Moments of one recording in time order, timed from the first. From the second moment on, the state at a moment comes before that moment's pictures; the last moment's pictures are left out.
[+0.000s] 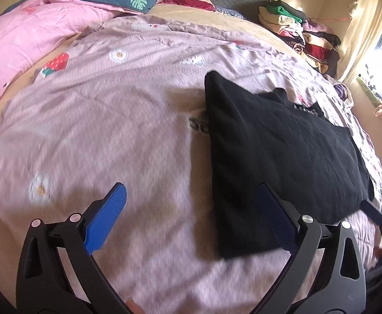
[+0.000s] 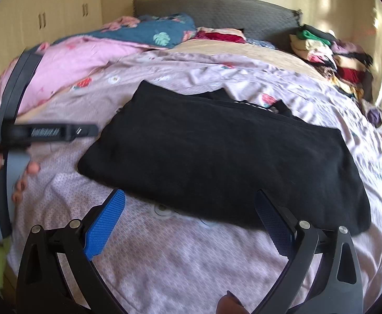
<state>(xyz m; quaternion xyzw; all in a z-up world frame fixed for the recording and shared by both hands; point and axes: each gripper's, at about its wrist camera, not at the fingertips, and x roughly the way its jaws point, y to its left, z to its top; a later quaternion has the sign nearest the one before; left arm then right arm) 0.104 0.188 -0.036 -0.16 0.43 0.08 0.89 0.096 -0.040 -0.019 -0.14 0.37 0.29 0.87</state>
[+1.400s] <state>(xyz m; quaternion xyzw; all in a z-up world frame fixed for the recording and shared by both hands) 0.221 0.171 -0.025 -0.29 0.45 -0.02 0.85 0.109 -0.018 -0.002 -0.17 0.23 0.31 0.91</state>
